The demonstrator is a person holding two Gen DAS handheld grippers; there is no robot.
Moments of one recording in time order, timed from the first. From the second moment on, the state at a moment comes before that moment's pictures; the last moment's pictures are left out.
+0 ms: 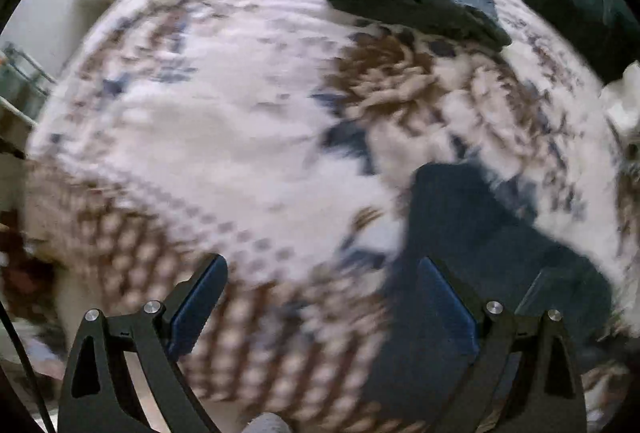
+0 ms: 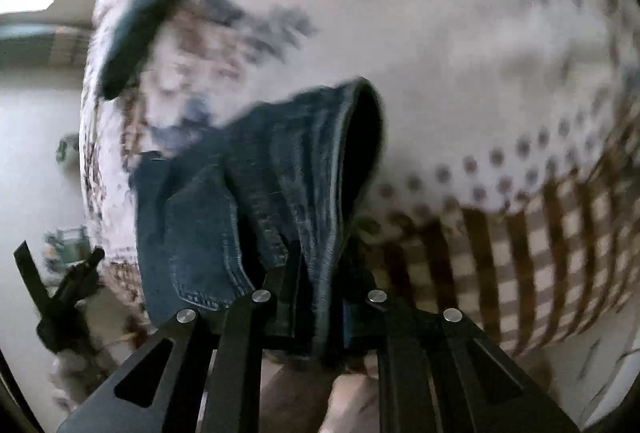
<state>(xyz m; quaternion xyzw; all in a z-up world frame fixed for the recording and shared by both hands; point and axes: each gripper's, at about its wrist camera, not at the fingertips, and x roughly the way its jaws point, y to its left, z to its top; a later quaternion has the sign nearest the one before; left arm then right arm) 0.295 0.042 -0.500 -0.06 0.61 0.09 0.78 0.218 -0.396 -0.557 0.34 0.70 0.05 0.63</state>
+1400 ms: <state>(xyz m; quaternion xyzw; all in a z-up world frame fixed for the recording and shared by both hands) 0.301 0.015 -0.580 -0.12 0.68 -0.04 0.72 0.164 -0.366 -0.609 0.44 0.69 -0.02 0.58</state>
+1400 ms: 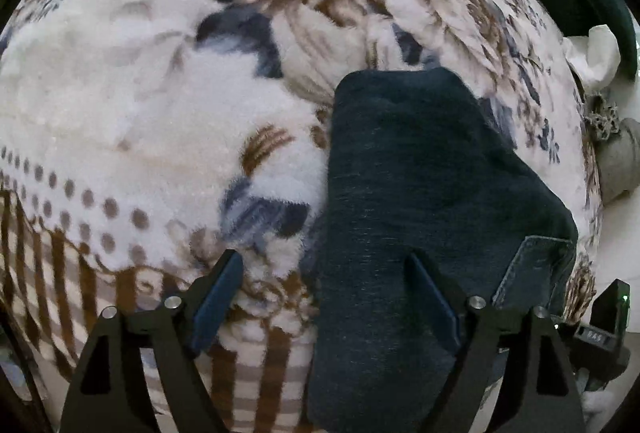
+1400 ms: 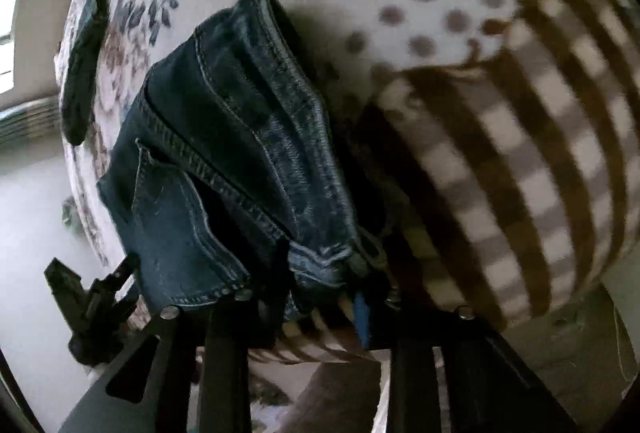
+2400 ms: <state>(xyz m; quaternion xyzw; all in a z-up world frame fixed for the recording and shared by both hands) 0.413 0.023 -0.575 -0.13 0.66 -0.10 0.73 0.161 -0.311 -0.650 0.58 0.59 0.05 0.56</state>
